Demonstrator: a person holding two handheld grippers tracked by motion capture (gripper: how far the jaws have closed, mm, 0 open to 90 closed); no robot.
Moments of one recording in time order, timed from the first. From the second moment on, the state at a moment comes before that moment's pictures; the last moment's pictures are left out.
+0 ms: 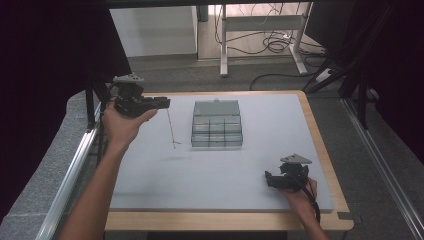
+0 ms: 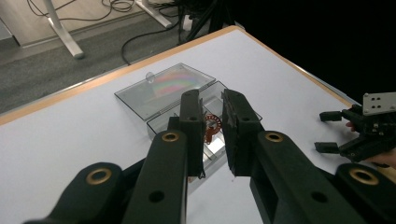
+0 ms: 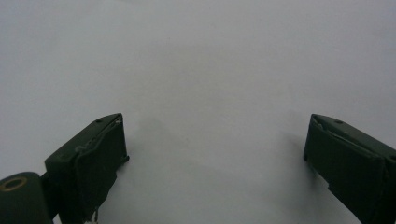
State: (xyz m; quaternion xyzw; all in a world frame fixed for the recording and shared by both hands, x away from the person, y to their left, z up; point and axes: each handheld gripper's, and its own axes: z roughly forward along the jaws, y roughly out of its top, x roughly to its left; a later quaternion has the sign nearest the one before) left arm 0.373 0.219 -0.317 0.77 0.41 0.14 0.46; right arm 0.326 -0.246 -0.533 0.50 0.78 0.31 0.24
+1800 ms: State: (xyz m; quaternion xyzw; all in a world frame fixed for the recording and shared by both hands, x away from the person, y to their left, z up) left arm 0.448 0.169 -0.307 0.77 0.42 0.15 0.46; right arm 0.326 -0.246 -0.533 0.50 0.77 0.31 0.24
